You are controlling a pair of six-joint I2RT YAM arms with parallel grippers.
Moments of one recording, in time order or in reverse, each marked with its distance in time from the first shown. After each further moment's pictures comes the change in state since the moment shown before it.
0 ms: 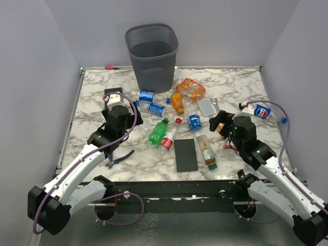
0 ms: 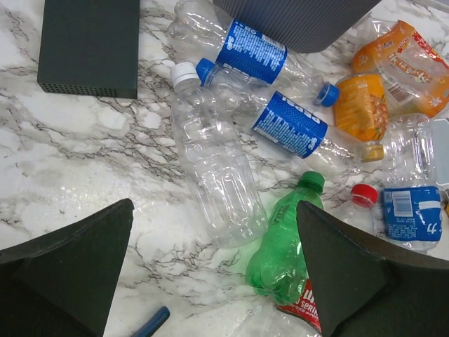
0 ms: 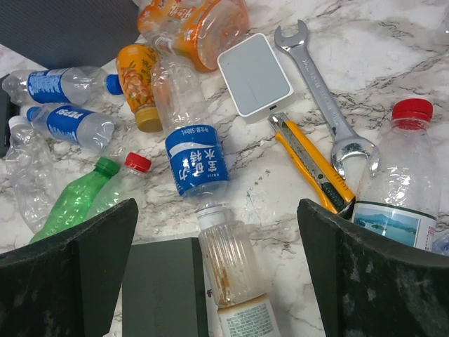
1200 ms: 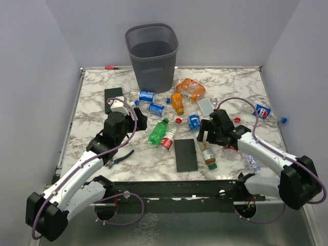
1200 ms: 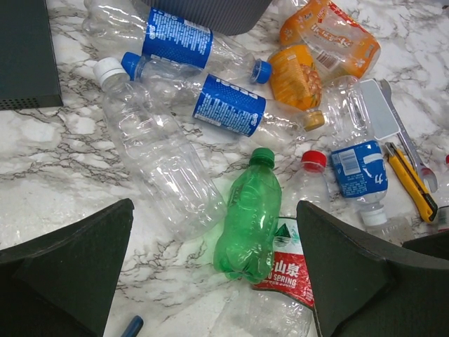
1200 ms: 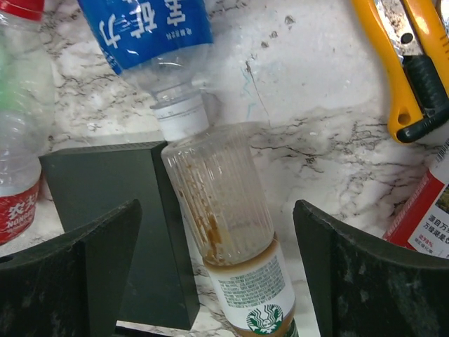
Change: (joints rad) left arm 0.000 -0.080 -0.122 0.159 0.206 0.073; right arm 0.000 0.467 0.095 -0.167 -0.270 0.062
